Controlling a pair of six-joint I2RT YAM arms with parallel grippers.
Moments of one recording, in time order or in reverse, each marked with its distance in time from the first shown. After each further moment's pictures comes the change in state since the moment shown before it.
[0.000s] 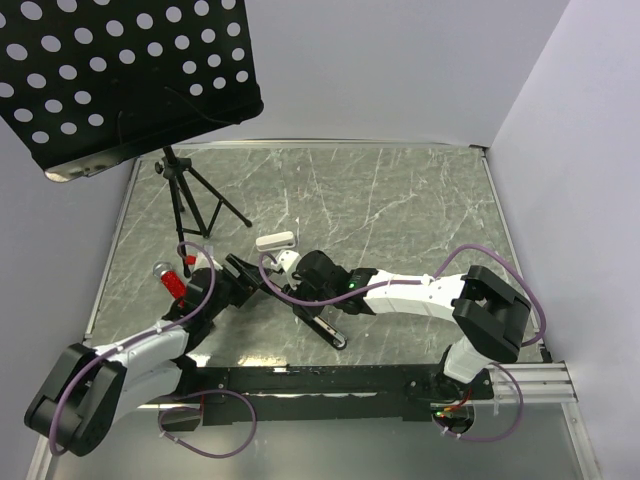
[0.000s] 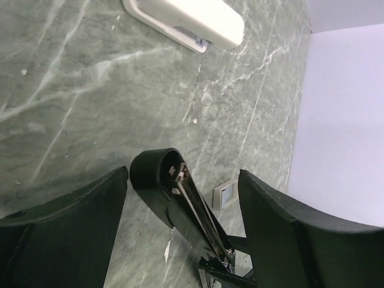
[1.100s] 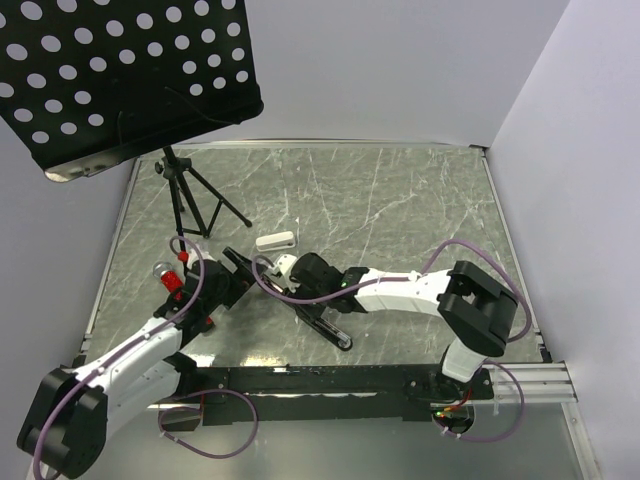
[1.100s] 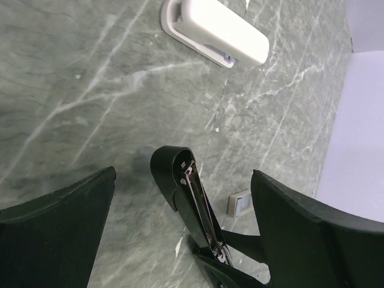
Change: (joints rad) left arm -0.003 -0.145 0.134 -0.413 -0.116 0.026; right arm 0.000 0.077 0.036 -0.075 0.023 0.002
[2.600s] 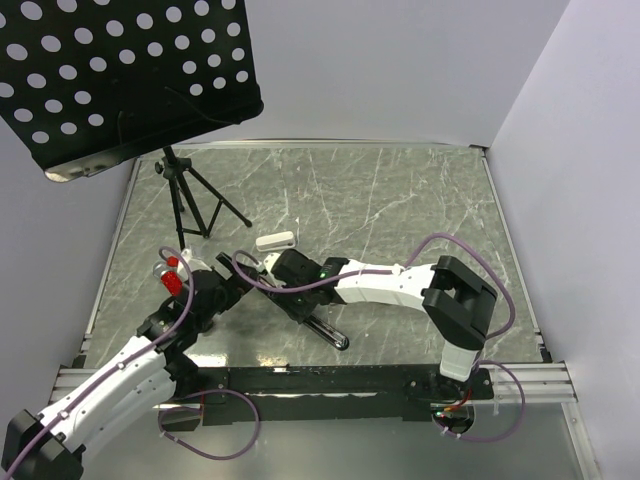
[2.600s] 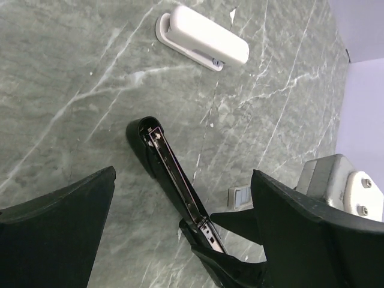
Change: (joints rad) left arm -0.153 -0.260 0.063 -0.303 -0.225 -0.005; right arm 0.037 0.109 0.224 -0.243 0.034 0.057
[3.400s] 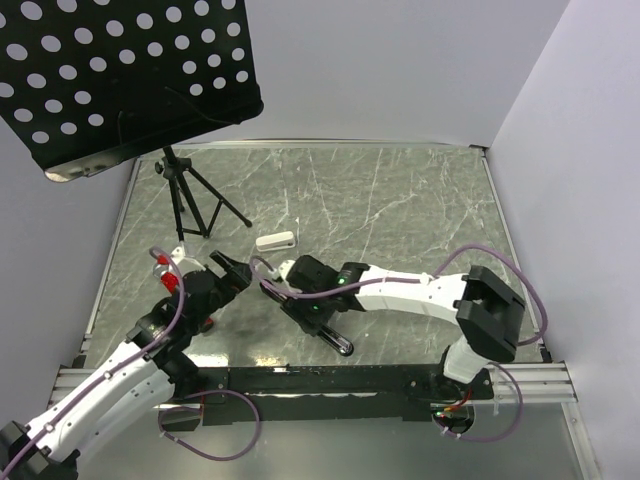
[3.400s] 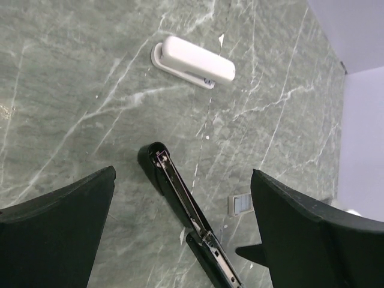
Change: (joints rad) left arm -0.050 -0.071 0.069 -0.102 -0.113 0.054; right arm 0.019 -0.179 -0.124 -0.124 -0.034 0.045
